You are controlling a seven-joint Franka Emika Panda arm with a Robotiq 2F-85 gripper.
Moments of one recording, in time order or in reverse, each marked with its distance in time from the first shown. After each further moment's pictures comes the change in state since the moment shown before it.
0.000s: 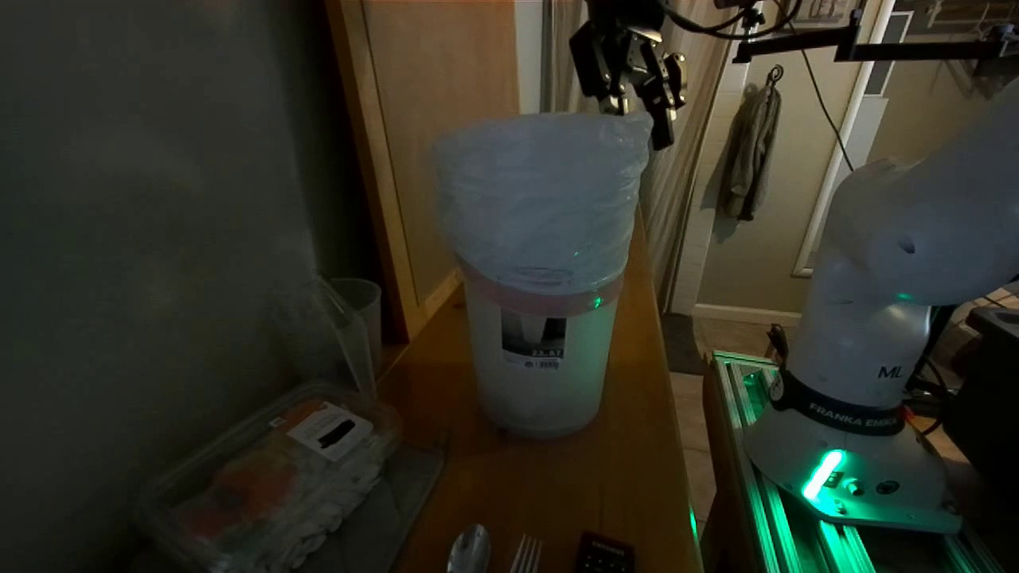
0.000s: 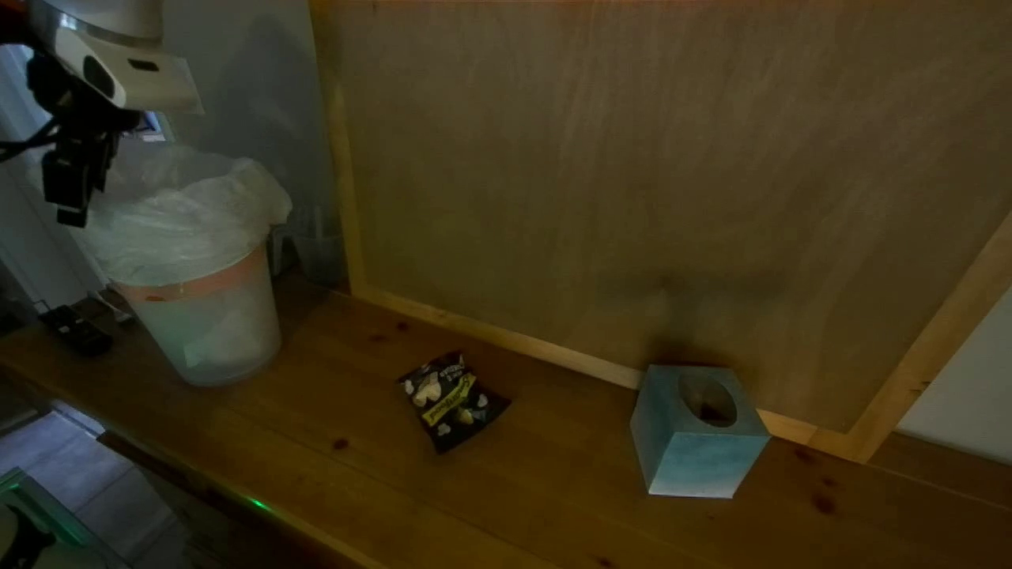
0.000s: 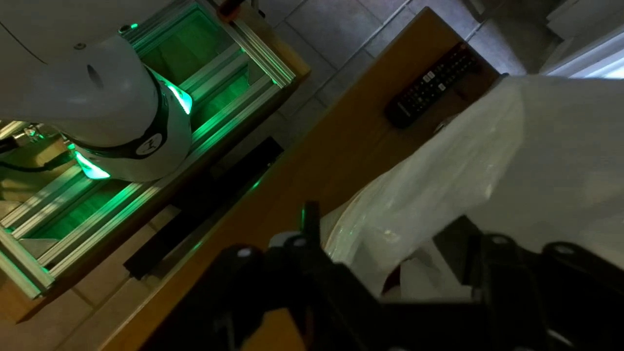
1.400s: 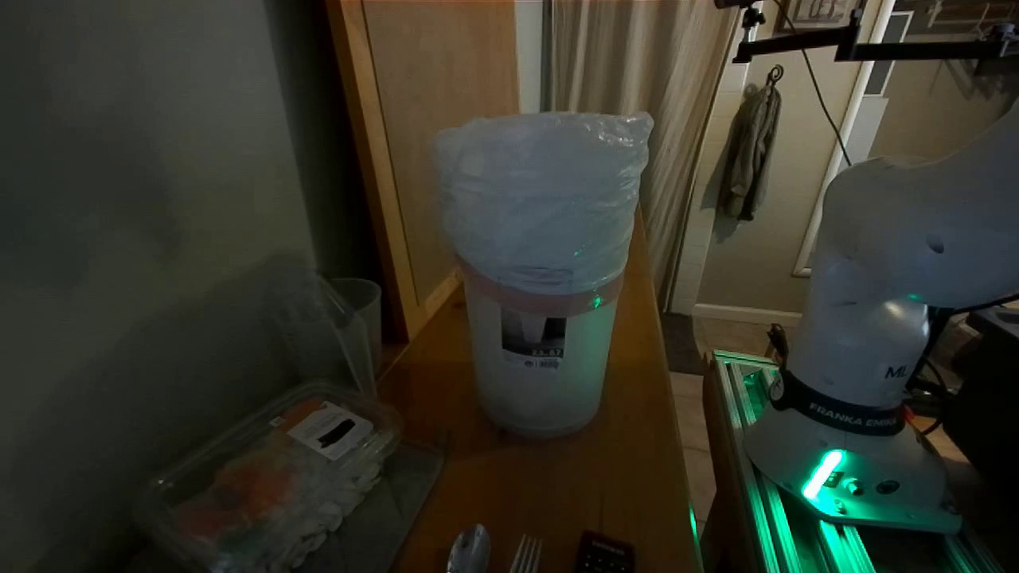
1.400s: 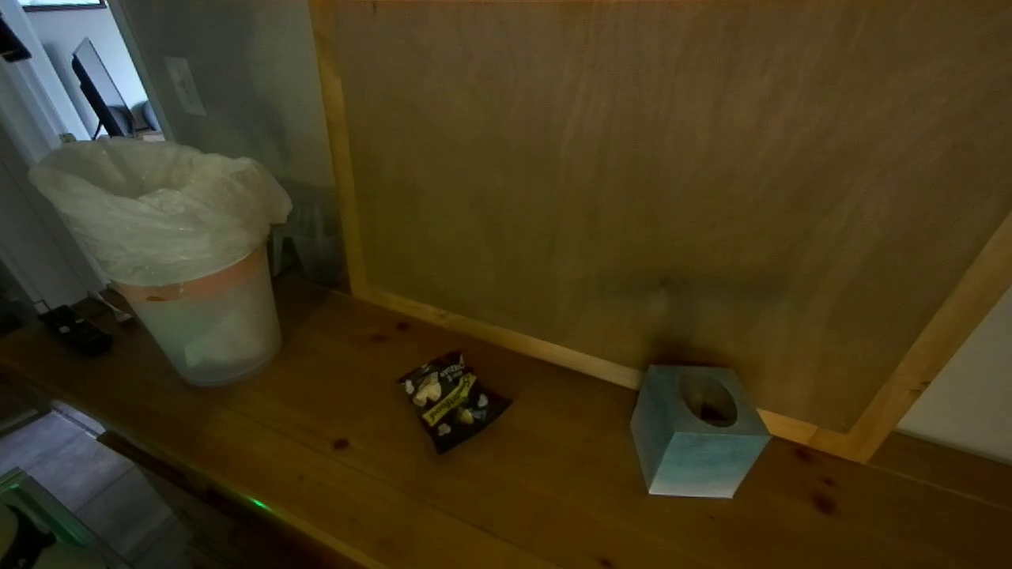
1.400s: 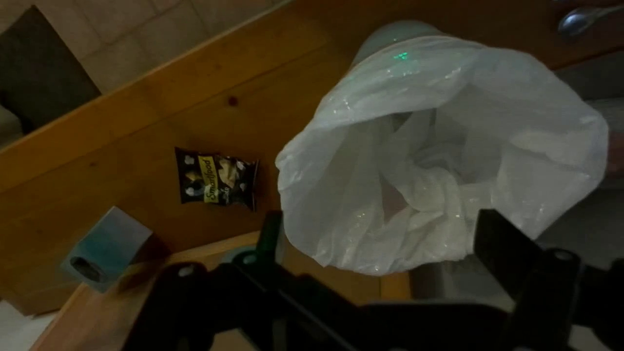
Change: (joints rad) arm 0.116 -0.132 0.325 0.302 -0.435 0.059 -0.053
